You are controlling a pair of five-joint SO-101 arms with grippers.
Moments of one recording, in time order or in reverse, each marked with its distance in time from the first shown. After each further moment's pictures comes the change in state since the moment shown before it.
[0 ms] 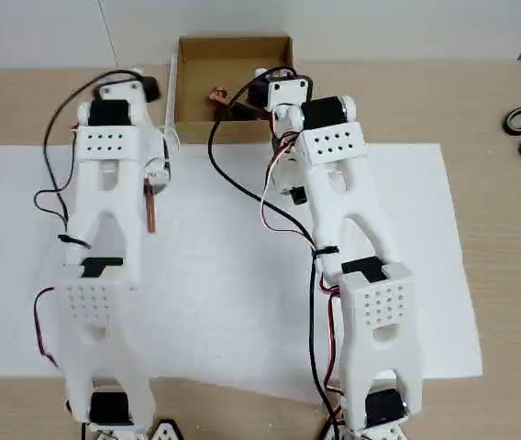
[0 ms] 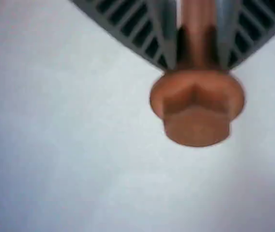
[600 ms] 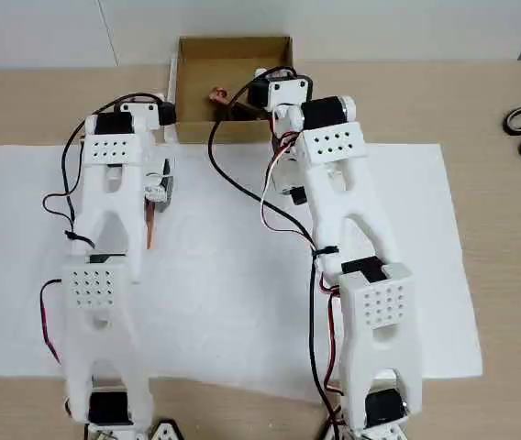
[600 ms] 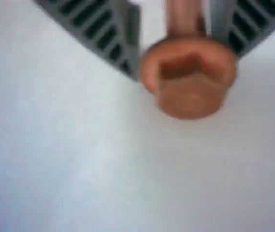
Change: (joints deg) left arm -1.8 8.5 -3.9 -0.1 -8.3; right arm 0.0 0.0 0.0 0.0 0.0
